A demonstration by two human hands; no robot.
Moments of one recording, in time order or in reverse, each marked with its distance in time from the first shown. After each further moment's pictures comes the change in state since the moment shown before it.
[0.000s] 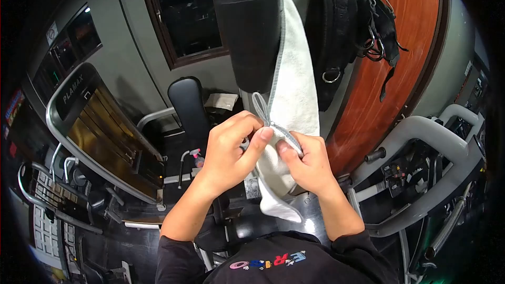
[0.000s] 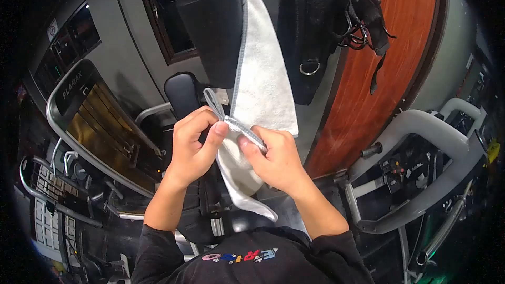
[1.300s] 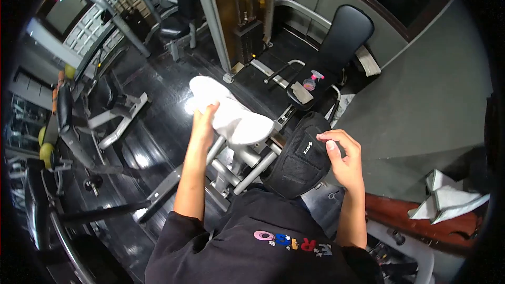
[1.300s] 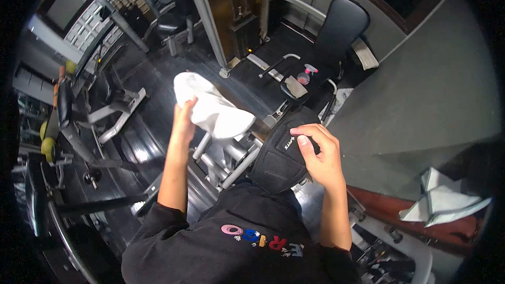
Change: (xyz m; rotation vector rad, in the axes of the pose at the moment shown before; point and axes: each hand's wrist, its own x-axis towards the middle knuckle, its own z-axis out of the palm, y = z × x) left_hand -0.455 -0.074 -0.221 -0.222 1.290 -1.051; right_hand -0.024 0.038 0.286 0.305 -0.805 -0.100
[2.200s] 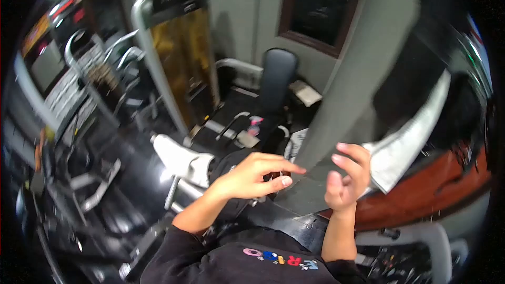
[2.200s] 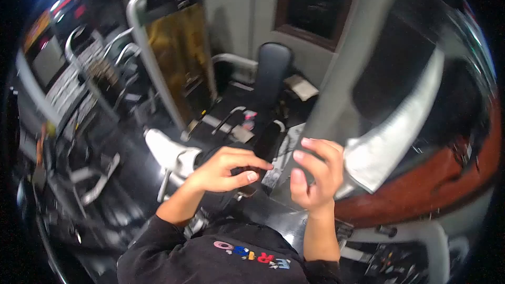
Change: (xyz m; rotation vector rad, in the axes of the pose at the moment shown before) left_hand -0.184 0.093 0.293 0.388 -1.300 0.658; right_hand -0.101 -0.079 -0.168 -0.601 0.651 -0.693
